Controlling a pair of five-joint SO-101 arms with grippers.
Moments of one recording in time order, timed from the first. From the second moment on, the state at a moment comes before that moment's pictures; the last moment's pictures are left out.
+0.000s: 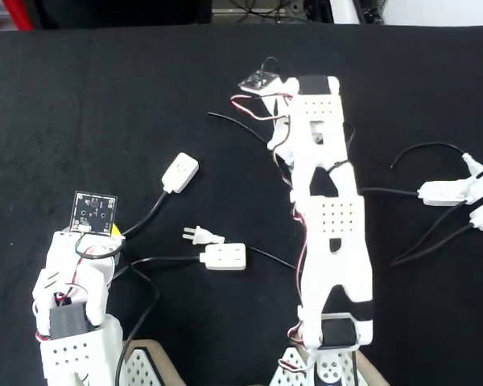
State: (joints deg) left arm -17.6 -103.6 96.3 54.5 -22.1; right arm -3.7 60.5 -60.8 99.1 39.6
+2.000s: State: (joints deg) left arm -13.7 -103.6 96.3 54.5 -22.1; right arm -27.6 -54.9 62.0 23.0 -14.5
